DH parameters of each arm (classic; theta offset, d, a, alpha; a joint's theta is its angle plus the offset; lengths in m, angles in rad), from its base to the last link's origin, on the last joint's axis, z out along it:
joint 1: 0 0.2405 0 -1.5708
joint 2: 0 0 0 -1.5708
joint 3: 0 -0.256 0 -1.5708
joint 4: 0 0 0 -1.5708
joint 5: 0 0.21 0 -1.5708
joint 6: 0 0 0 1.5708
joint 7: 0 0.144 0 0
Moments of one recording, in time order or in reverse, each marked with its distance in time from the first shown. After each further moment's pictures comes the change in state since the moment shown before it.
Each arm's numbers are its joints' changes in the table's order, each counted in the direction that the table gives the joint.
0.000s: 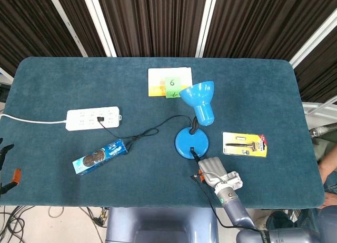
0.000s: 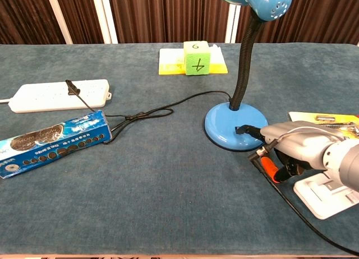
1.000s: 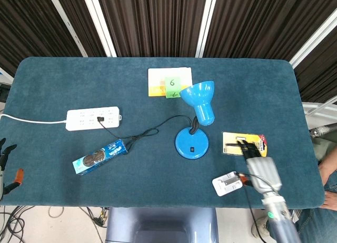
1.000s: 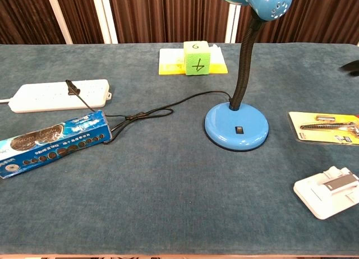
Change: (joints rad) left arm -0.001 -0.014 -0.004 0.006 0.018 0.011 0.020; right arm -0.291 0.338 0.148 0.133 -0.454 0.396 0.293
